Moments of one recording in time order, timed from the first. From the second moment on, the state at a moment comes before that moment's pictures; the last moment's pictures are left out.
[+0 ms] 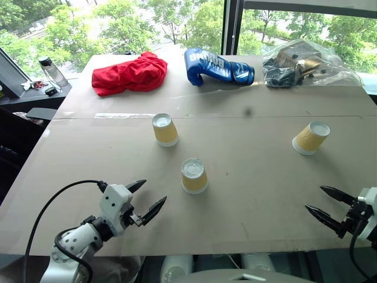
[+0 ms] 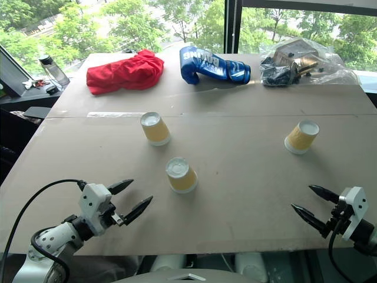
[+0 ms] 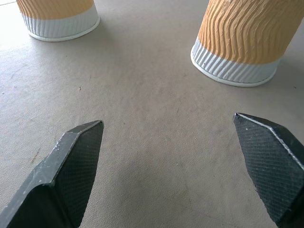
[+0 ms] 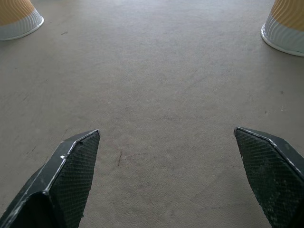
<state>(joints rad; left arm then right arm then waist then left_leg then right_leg) 0.45 0.54 0.22 -0.36 -0.35 0.07 -0.77 0.39 -0.64 -0.40 -0.01 0.56 0.03 1.11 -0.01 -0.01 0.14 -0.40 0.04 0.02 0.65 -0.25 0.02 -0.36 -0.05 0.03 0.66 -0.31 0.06</state>
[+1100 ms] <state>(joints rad) 0.42 0.57 0.24 -0.32 -0.39 0.04 -0.87 0.29 -0.64 -0.33 -0.04 0.53 0.04 1.13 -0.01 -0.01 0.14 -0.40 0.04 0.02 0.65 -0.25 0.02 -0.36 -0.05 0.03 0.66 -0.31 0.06</state>
